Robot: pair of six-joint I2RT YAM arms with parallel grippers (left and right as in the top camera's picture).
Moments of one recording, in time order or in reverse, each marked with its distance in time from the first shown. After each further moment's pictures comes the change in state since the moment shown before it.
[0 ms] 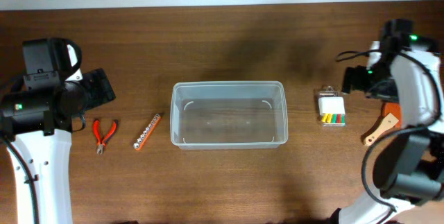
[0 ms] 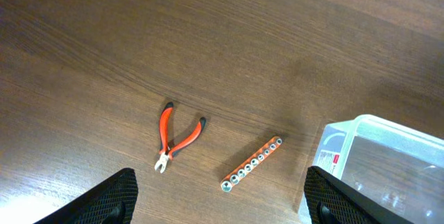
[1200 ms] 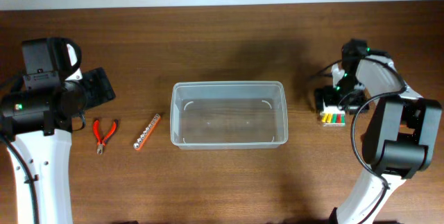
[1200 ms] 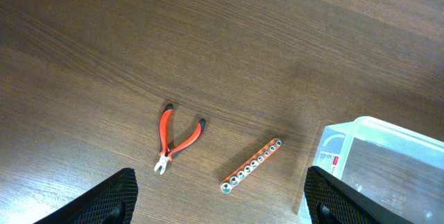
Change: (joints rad) left arm 0.000 0.000 0.000 0.005 0.000 0.000; right arm 0.065 0.186 -0.176 0.180 -0.053 -0.097
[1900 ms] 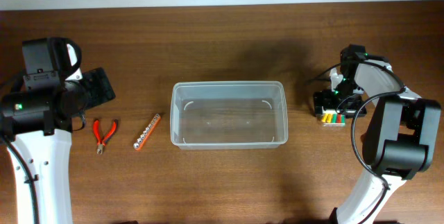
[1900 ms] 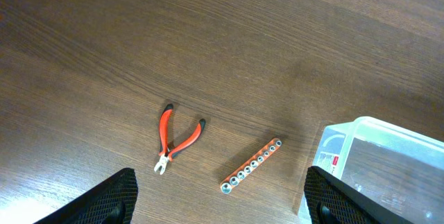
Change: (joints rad) left arm 0.000 0.000 0.000 0.000 0.000 0.000; right arm 0.000 -0.003 -0.043 0.033 -0.016 0.004
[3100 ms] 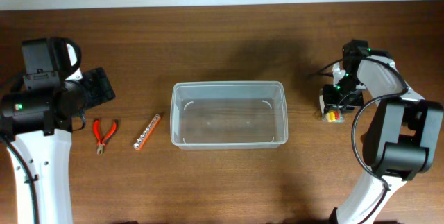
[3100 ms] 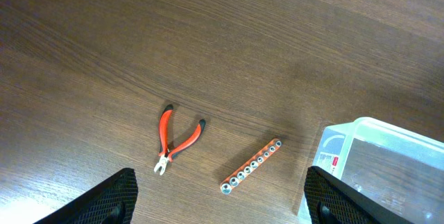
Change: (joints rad) left arm 0.000 0.000 0.000 0.002 0.000 0.000; right arm 0.000 -0.010 0.069 -0.072 -0.021 0.037
